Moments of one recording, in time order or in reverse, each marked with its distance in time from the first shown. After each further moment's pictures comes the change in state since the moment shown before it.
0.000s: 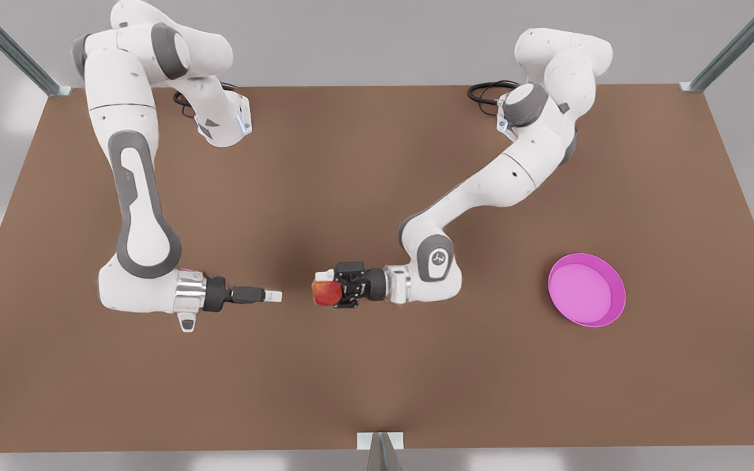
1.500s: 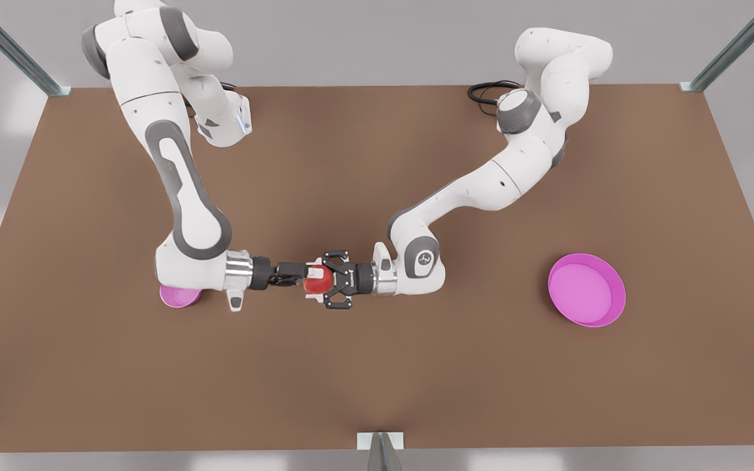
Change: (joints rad) left arm -0.027 0.077 -0.038 0.005 -0.037 -0.001 1.175; right arm 0.098 -0.076 0.073 -0.183 0.115 0.149 -0.162
